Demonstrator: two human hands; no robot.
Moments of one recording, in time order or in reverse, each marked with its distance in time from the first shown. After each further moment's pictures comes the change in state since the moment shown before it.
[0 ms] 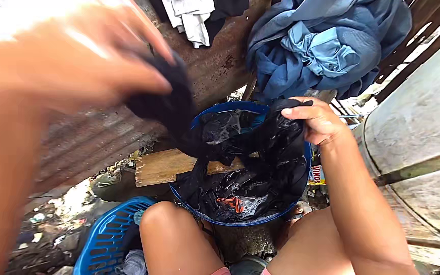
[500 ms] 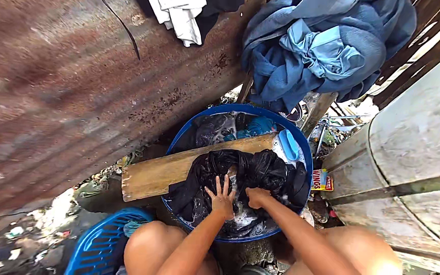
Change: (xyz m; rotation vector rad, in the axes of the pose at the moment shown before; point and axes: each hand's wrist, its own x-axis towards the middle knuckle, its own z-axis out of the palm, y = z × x) left_hand -0.005 -0.134 0.389 0.369 -0.563 -0.828; right_hand -0.011 0.216 0.074 -1.180 -0.584 0.912
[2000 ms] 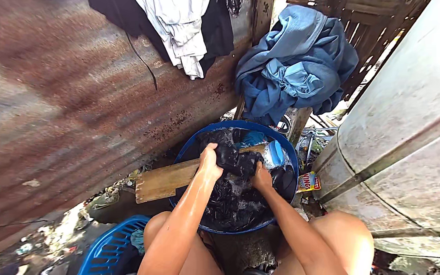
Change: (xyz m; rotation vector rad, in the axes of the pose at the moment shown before) left_hand -0.095 0.012 -0.166 -2.179 0.526 0.006; right_hand -0.038 0.013 -0.029 0.508 0.706 0.067
